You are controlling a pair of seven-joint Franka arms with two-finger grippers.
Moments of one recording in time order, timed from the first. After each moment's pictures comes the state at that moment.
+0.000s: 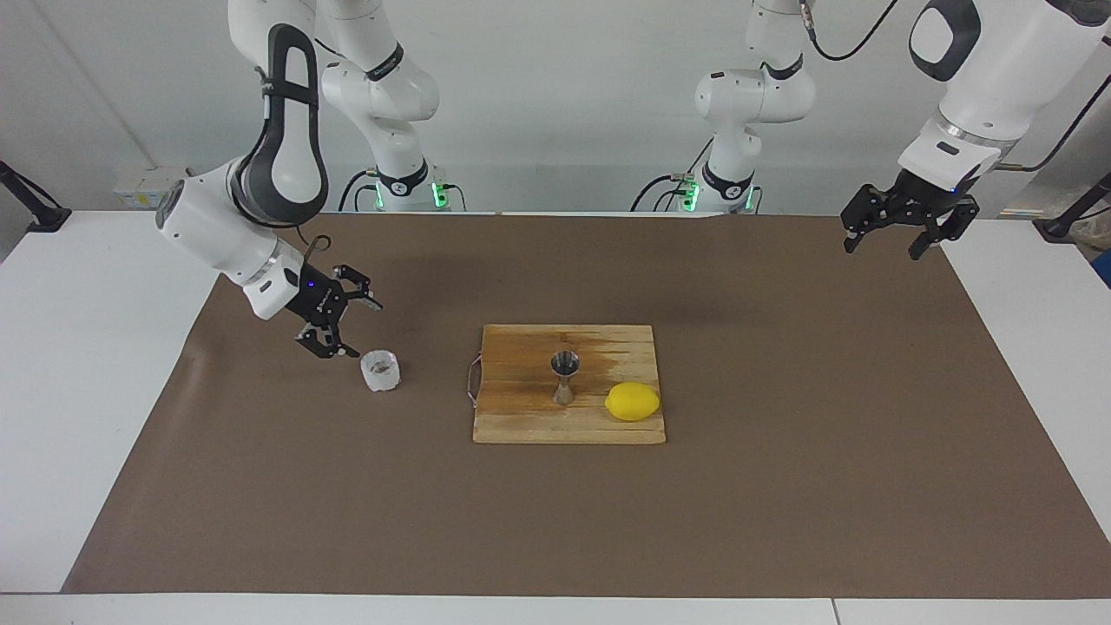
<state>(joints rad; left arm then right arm) -0.08 -0.07 0.06 -1.70 -0.03 1.67 0.16 -0.19 0.02 0.09 -2.14 0.50 2.06 -1.47</state>
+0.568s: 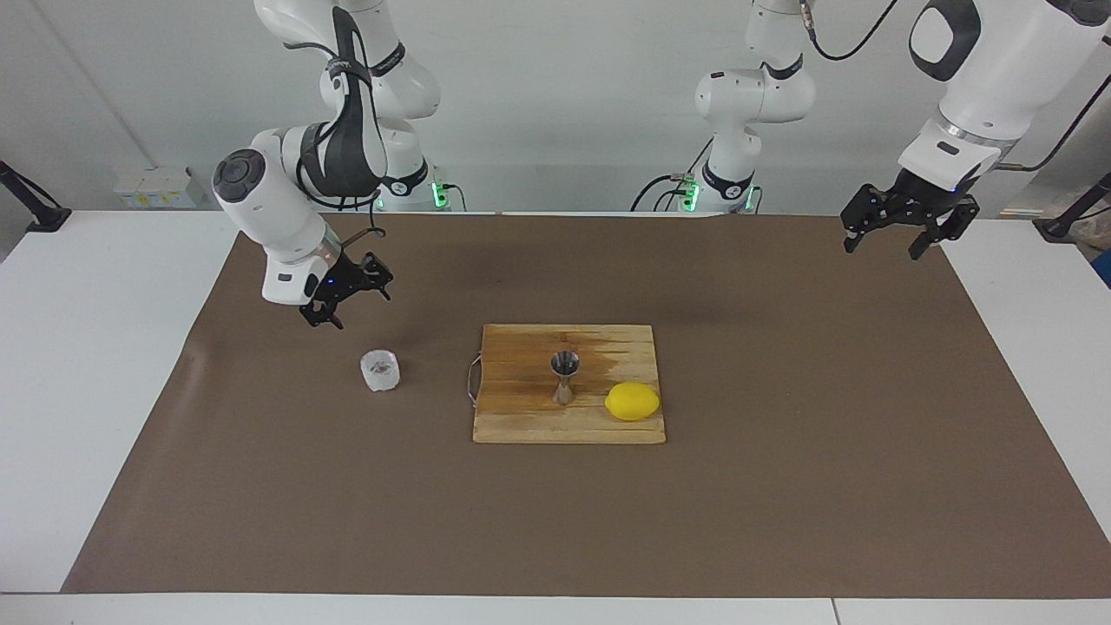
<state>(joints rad) -0.08 -0.07 0.06 -1.70 -0.03 1.67 0.16 -0.10 0.00 0.09 -2.14 0.13 2.01 -0.48</state>
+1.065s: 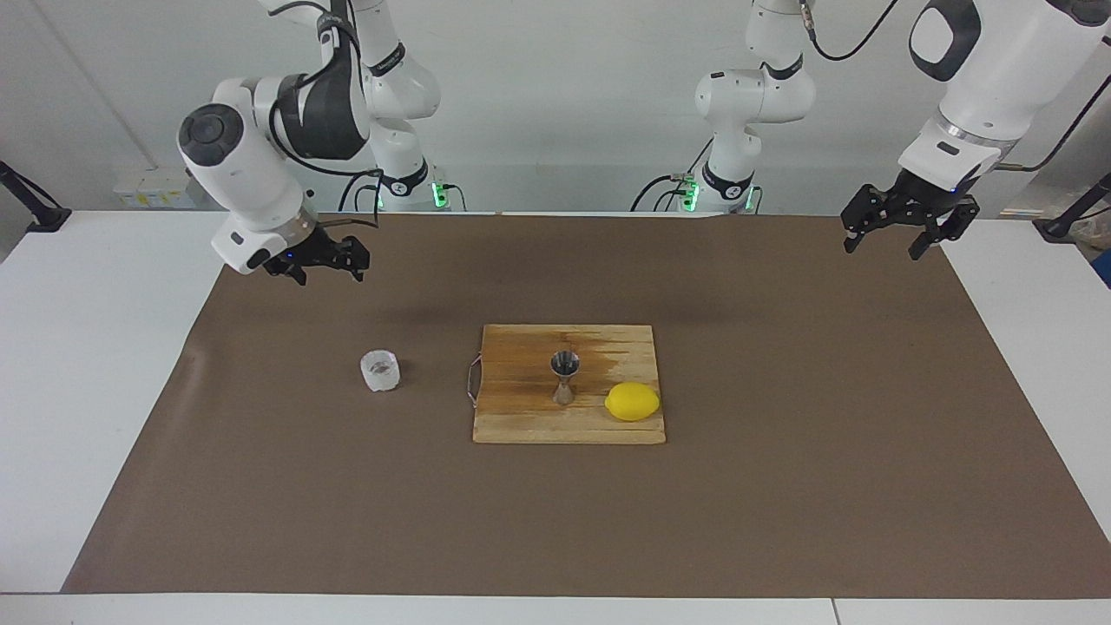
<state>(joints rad) -0.08 -0.07 0.06 -1.70 -0.03 1.67 0.16 -0.10 -0.02 0.09 -1.82 0.01 1.59 0.04</state>
